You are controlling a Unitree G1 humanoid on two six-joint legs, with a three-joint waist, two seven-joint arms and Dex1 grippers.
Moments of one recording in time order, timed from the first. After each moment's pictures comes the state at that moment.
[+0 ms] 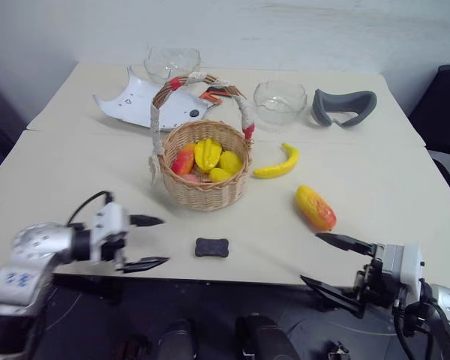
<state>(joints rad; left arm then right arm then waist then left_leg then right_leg) -0.24 0.74 -0.02 -0.17 -0.37 0.23 -1.14 0.32 -0.68 -0.23 -0.66 0.65 0.09 0.93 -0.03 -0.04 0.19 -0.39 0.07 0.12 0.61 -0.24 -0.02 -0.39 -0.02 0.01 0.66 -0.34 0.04</state>
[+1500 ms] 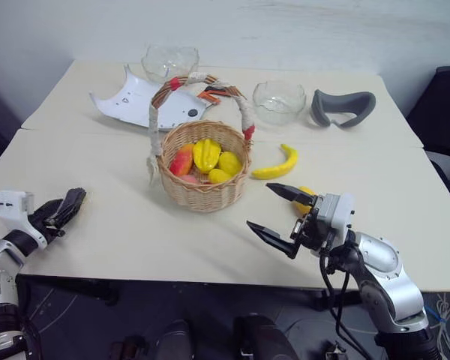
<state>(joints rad) -0.21 0.75 0.56 0.45 -0.41 0.27 -0.67 -0.11 -0.45 0.03 -0.42 0.46 0.09 0.82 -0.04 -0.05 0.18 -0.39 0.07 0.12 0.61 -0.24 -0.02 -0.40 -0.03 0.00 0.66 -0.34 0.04</state>
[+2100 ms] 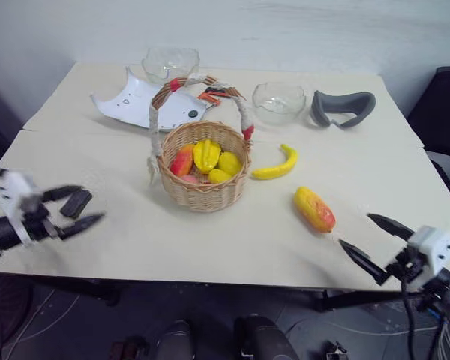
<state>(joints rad) -0.02 0.91 0.45 0.01 -0.54 0.27 -1.14 0.35 -0.61 -0.49 -0.26 0.47 0.00 0.86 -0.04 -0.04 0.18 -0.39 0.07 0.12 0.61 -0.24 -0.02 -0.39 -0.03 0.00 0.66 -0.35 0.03</state>
